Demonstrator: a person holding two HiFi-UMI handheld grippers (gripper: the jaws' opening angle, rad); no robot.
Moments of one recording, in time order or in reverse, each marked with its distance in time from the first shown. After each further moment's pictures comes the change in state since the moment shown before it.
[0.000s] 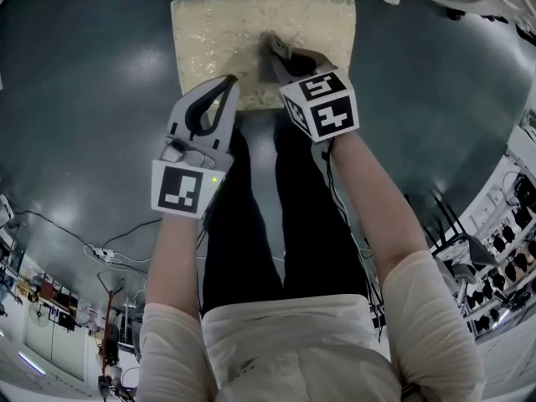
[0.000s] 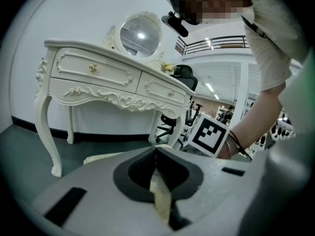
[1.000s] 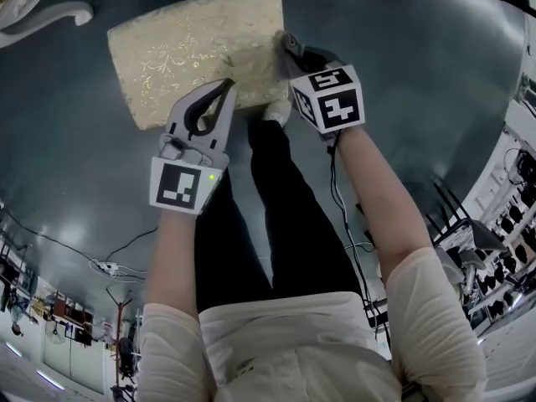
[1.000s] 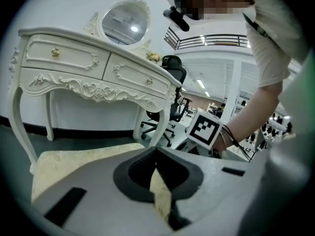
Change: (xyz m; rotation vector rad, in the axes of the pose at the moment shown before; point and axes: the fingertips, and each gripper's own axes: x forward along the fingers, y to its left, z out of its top) left arm 0.074 -0.106 0.000 0.030 0.043 -0.111; right arm -0.084 -0.128 -0.067 0.082 0.033 -0.138
